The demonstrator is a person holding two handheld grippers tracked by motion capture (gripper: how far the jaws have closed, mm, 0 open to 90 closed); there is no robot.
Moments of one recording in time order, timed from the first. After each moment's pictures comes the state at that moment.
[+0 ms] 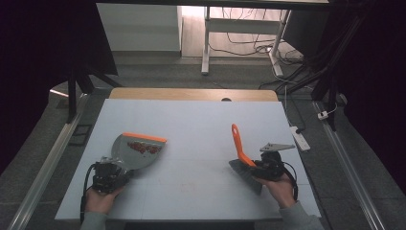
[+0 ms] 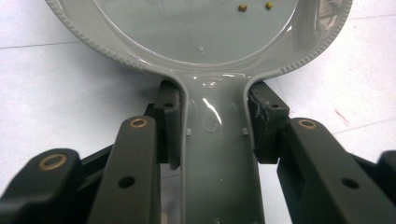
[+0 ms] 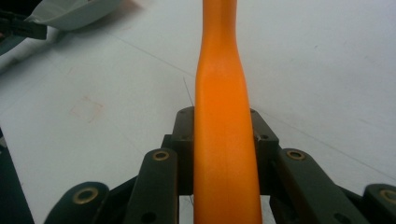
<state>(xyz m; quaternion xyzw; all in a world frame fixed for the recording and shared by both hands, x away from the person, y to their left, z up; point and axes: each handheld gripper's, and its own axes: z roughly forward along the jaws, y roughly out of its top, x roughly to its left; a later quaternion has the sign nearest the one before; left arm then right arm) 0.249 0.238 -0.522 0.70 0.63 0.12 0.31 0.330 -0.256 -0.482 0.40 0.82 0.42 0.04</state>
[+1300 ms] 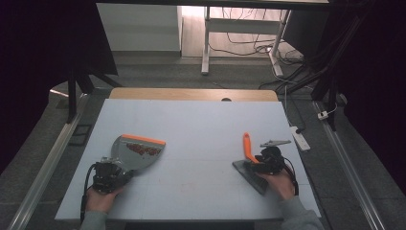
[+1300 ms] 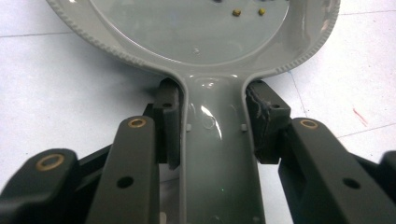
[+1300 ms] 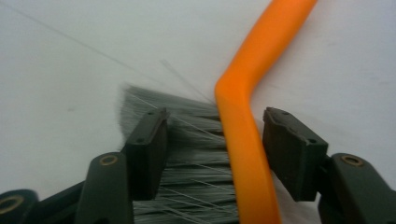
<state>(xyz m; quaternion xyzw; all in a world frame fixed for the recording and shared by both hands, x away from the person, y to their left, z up) 0.252 0.240 -0.529 0.70 0.64 0.11 0.30 0.365 -0.273 -0.511 0.45 0.82 0.33 0.10</state>
